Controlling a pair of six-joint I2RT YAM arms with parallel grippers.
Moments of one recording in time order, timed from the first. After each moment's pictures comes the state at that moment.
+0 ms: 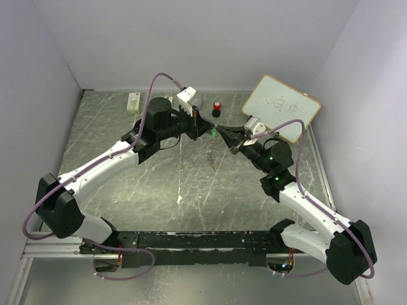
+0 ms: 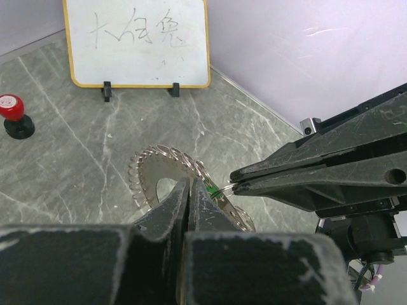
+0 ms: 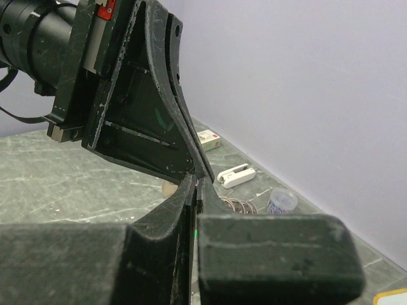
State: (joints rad) left arm -0.71 1.45 1.24 0.07 0.33 -0.26; right arm 0.51 1.01 0.59 0.72 -0.38 -0.08
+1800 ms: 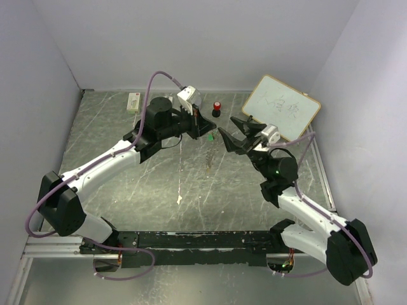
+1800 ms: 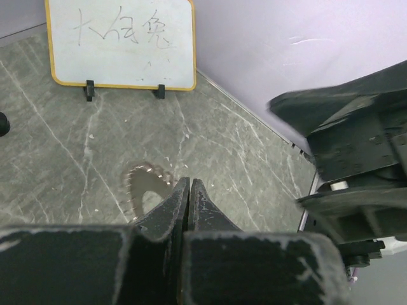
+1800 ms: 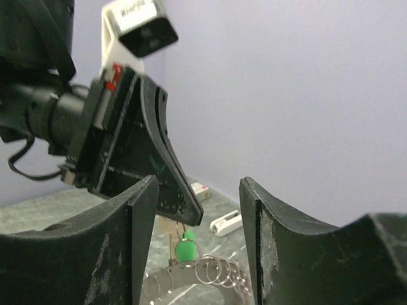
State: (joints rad) left arm -0.71 1.47 1.23 0.12 0.38 -0.36; right arm 0.51 1.04 0.47 1.10 -0.28 0.04
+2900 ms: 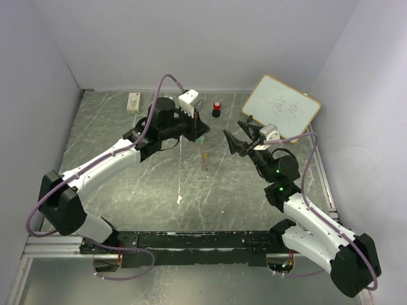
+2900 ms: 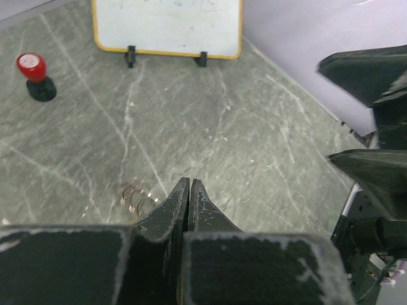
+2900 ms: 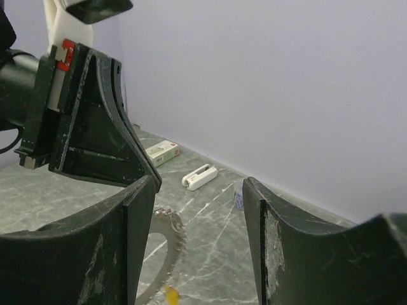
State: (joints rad) left arm -0.71 1.48 1.27 -0.03 0.30 -0.25; right arm 0.51 0.88 0.47 0.79 -0.14 -0.03
